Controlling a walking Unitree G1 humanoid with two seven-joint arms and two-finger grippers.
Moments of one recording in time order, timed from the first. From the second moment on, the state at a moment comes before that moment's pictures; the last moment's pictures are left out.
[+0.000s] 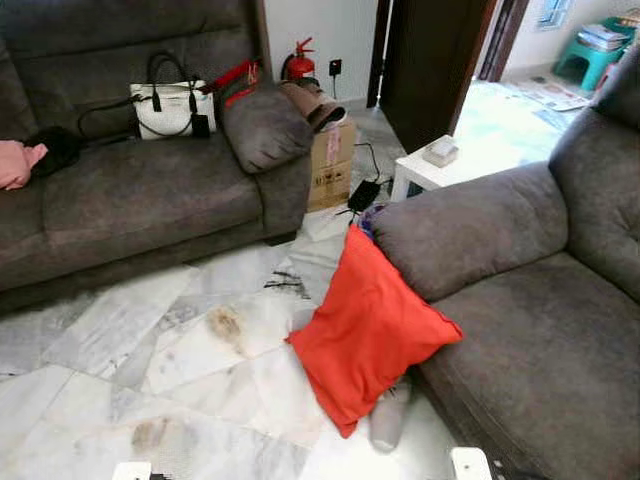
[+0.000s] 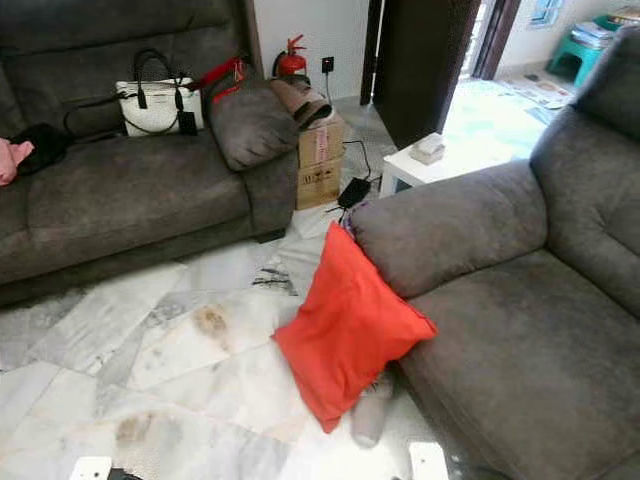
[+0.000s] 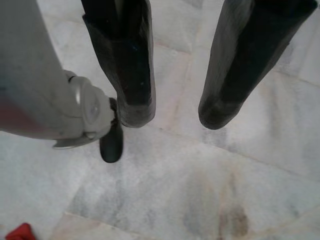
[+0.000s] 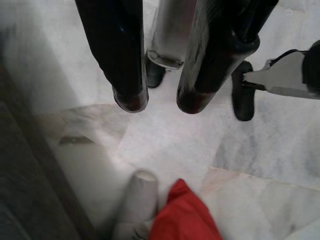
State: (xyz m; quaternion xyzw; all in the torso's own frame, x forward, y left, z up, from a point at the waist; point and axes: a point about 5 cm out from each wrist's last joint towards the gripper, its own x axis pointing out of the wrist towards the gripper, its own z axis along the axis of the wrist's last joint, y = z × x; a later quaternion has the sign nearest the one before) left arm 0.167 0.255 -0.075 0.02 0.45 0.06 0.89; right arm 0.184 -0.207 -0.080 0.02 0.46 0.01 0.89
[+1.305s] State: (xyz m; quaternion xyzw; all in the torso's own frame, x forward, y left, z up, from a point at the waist) left arm 0.167 0.255 -0.075 0.01 0.45 0.05 0.89; right arm 0.189 -0.204 -0.078 0.03 0.45 0.00 0.89
